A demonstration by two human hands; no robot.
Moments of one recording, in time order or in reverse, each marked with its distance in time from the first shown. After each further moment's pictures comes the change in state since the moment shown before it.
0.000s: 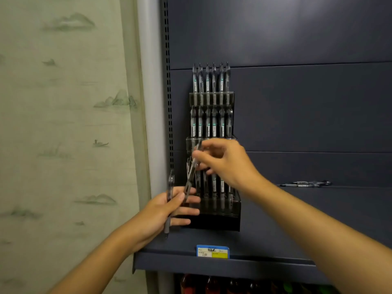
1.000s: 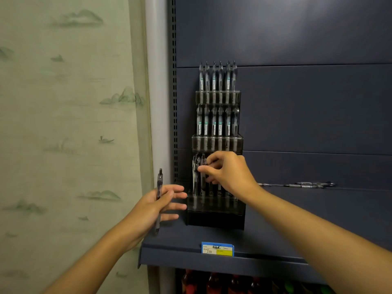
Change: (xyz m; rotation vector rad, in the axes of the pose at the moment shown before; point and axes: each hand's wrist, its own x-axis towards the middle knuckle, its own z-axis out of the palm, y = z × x) left_hand -0.004 -0.012 -0.030 0.074 0.166 0.024; right_hand 0.004 0.036 0.016 -0.264 0.056 0.081
